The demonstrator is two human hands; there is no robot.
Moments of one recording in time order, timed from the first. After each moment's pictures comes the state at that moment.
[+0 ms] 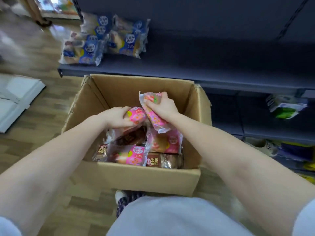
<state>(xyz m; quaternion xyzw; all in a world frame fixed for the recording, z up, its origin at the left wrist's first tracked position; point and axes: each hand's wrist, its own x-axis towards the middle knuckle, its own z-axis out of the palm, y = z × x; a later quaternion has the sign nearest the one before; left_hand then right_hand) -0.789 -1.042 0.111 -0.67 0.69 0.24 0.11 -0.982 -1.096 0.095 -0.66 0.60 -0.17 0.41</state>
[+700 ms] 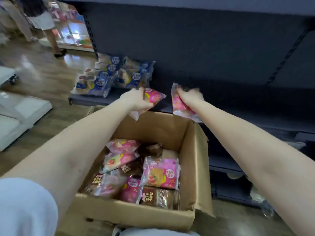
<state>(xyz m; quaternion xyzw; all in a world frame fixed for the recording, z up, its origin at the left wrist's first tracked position) -0.833 -1.156 0.205 -0.75 0.65 0.12 -0.02 -1.039 -1.210 0.197 -0.59 0.69 -0.23 0.36</state>
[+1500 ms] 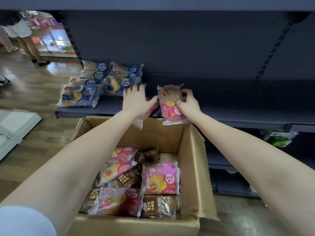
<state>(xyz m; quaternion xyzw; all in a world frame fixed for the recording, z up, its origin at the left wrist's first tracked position) -0.865 -1.180 0.189 -0.72 0.67 -0.02 -0.17 -1.056 -1.202 0.168 -0.62 0.58 -0.37 0.37</state>
